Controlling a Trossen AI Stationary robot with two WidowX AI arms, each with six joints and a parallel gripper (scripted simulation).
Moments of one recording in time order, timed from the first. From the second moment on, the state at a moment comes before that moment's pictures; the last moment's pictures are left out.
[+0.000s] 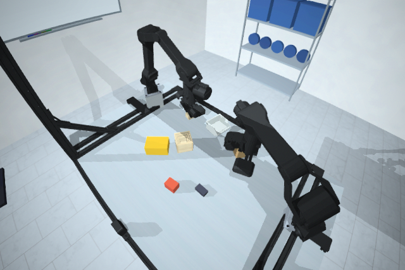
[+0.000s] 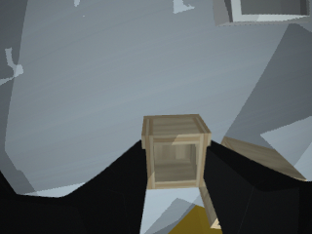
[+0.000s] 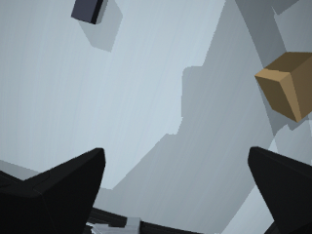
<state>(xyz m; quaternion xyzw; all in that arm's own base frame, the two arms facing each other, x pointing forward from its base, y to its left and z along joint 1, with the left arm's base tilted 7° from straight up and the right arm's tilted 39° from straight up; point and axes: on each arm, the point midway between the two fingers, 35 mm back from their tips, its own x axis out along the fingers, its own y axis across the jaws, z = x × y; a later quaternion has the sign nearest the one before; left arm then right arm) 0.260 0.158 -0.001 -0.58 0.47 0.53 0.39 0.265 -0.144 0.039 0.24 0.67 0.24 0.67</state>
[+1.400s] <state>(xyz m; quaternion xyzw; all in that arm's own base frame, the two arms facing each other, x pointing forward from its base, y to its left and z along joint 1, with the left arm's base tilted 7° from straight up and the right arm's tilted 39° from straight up) 0.352 0.111 0.024 -0.70 0.14 0.69 0.05 0.265 -0.144 0.039 0.24 0.67 0.24 0.67</state>
